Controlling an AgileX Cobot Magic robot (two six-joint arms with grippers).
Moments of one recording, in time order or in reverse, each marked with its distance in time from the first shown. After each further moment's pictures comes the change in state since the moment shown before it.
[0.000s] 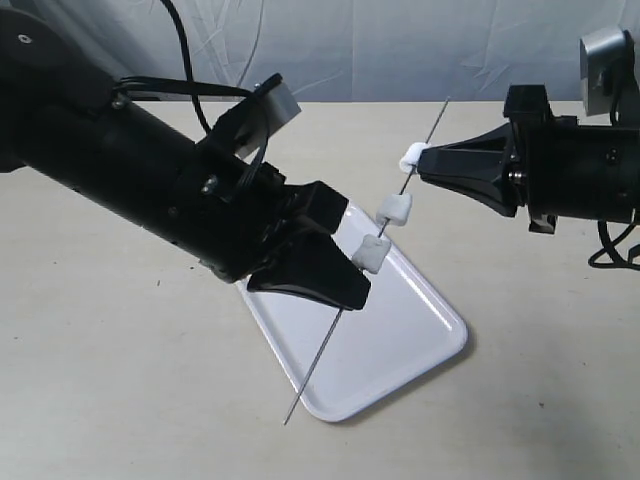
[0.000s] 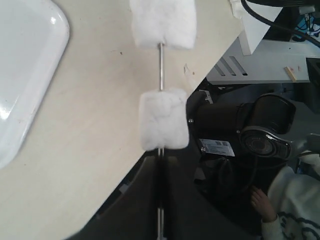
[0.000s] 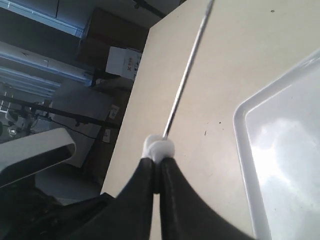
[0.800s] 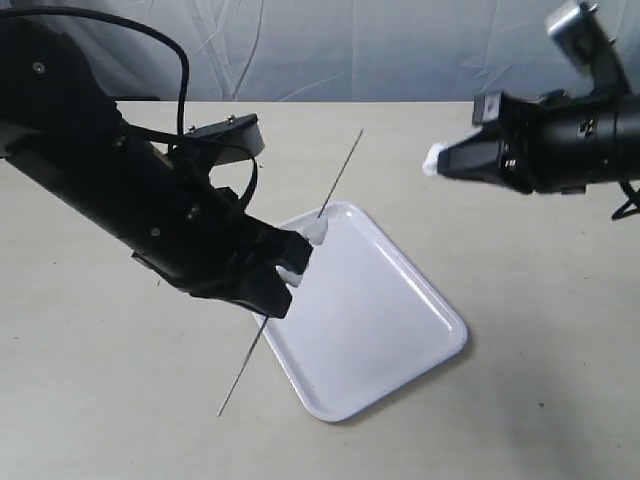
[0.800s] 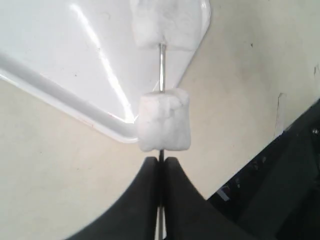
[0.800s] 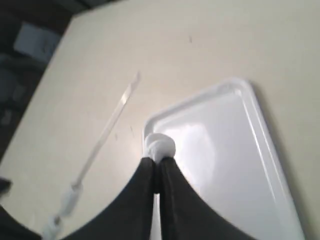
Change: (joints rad) left arm 0.000 0.000 0.001 0.449 -0.108 -0.310; right arm 0.011 0.094 -0.196 -0.381 -0.191 0.121
